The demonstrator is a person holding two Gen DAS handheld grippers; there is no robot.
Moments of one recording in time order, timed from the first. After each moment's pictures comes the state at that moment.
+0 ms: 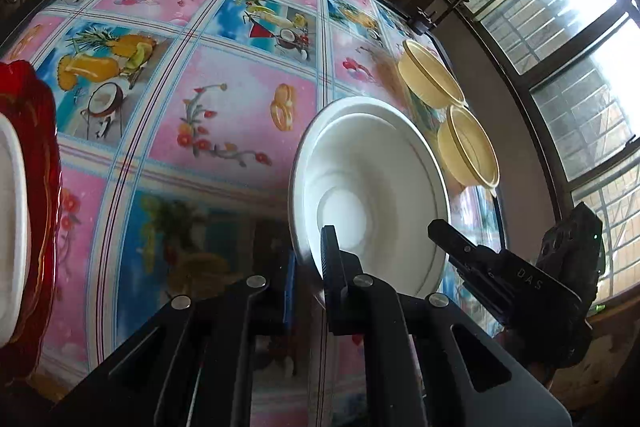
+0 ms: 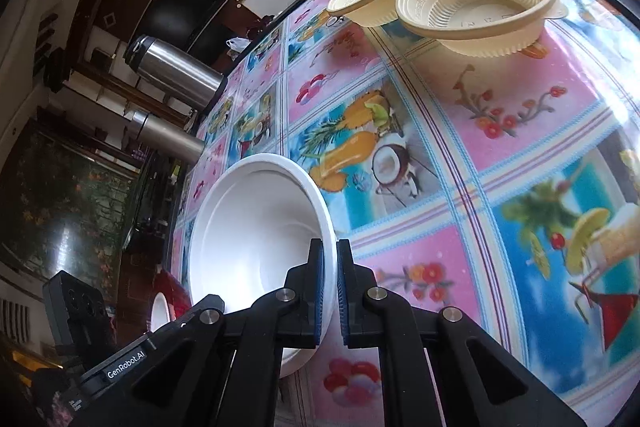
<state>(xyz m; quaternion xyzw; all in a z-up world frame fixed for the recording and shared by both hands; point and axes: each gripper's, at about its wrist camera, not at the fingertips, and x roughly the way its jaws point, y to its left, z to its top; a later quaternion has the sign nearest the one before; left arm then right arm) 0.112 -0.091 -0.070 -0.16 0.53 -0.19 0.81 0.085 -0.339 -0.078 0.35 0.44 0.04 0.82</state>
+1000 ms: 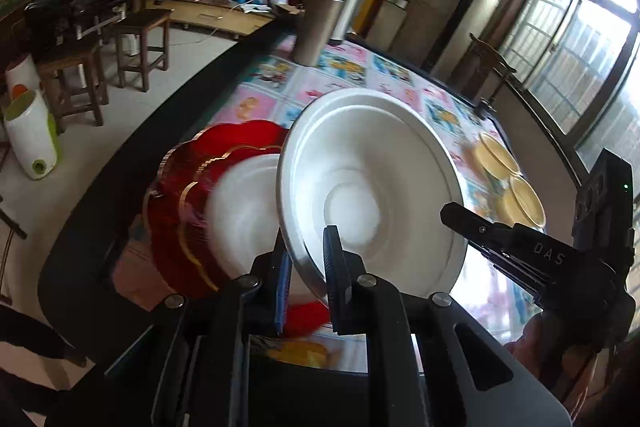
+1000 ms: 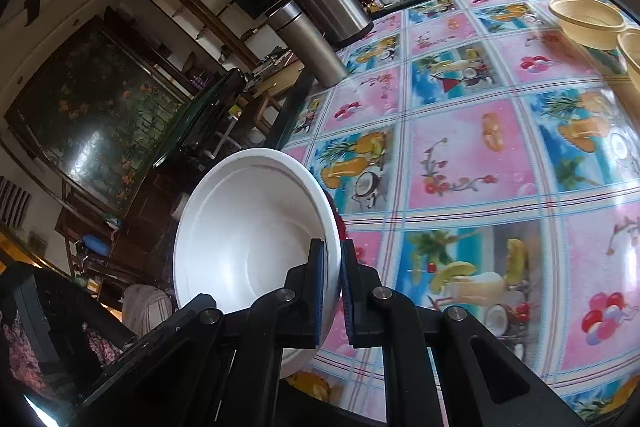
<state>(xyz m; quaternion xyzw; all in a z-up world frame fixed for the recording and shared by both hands) 0.036 0.094 -0.020 -0.15 0.41 -0.04 0.90 0.088 -0.109 -0.019 0.23 0.43 0.18 0.85</state>
